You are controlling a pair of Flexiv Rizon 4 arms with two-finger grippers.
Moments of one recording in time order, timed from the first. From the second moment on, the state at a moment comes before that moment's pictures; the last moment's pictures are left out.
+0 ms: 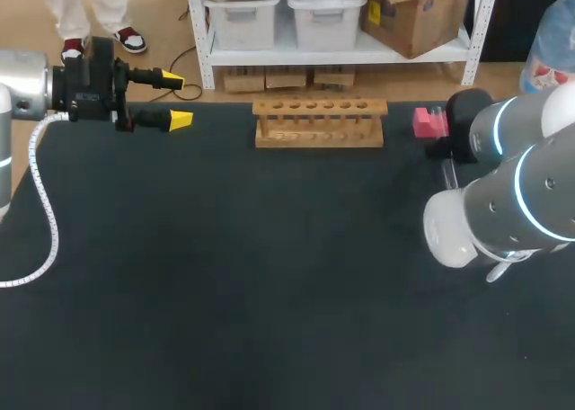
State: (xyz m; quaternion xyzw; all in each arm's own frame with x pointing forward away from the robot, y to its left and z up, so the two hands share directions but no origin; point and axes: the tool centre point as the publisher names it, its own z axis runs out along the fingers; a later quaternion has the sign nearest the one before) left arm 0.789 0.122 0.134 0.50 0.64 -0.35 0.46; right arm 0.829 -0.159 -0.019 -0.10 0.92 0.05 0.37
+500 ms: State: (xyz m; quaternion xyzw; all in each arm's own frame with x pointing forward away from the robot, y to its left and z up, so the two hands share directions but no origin) left arm 0.789 0.122 0.134 0.50 0.64 -0.35 0.46; right arm 0.828 -0.161 -0.017 -0.11 0.92 0.05 0.36
